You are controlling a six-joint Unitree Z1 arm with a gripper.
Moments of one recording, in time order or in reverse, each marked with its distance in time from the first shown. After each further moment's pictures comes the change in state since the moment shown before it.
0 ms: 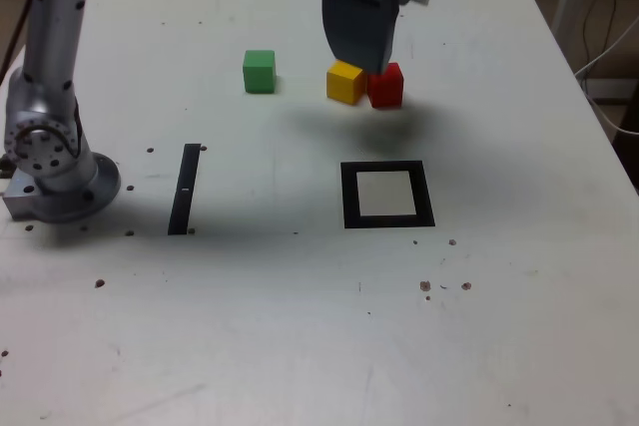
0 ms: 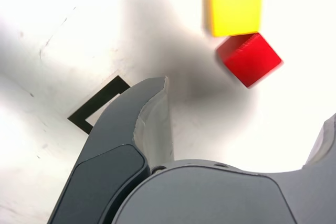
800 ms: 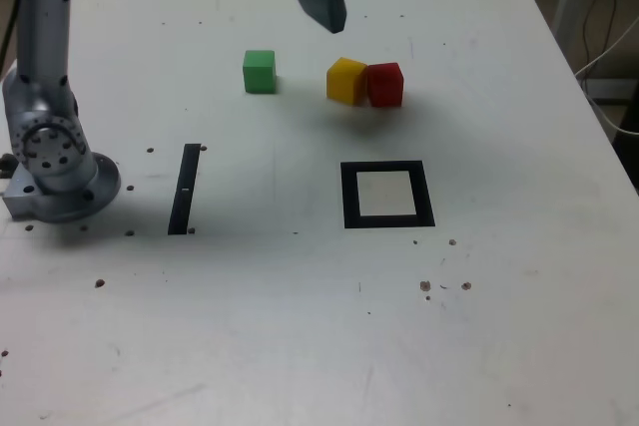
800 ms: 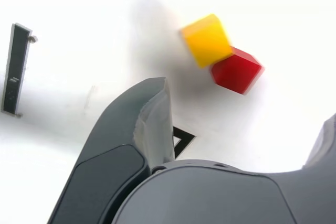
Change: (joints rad) arm 0.138 -0.093 0.003 0.078 0.016 0.528
